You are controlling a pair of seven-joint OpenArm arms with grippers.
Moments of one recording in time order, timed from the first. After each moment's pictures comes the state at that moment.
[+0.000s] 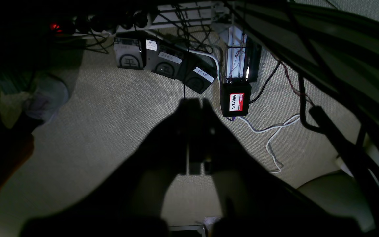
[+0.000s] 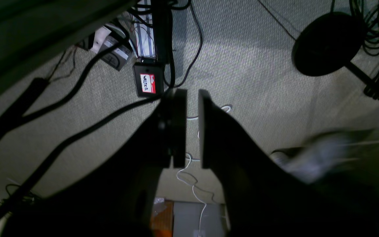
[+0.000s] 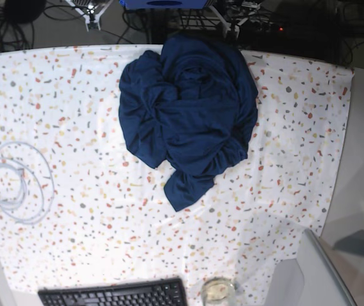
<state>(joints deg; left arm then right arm) 6.6 -2.3 1.3 10.0 0.6 -1.2 -1.1 -7.3 0.7 -0.8 6.1 -2.1 0.8 2.3</state>
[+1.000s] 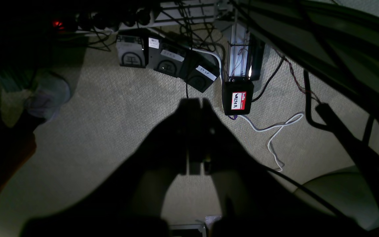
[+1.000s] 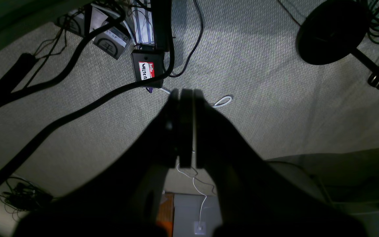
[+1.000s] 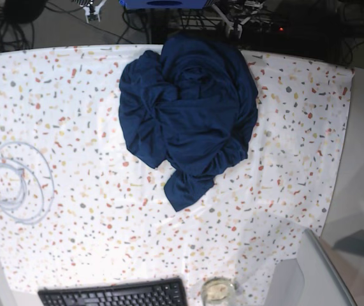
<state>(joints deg) 7.2 -3.0 1.3 10.4 0.4 -1.1 -1.1 -9.3 0.7 -0.8 6.3 -2.1 0.8 2.1</state>
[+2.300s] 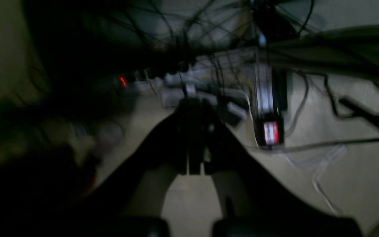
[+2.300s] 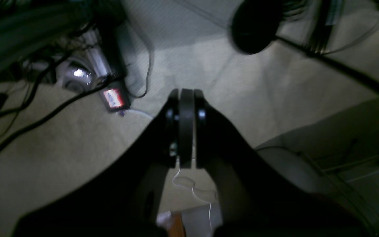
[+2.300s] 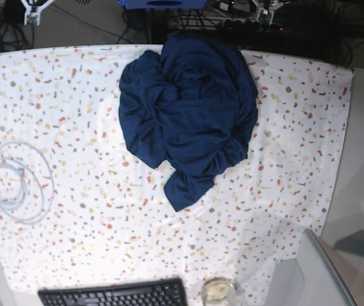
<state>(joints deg) 41.2 -12.2 1.0 67.7 0.3 -1.2 0.3 -43.3 0.5 17.7 81.1 -2.1 0.4 -28.2</state>
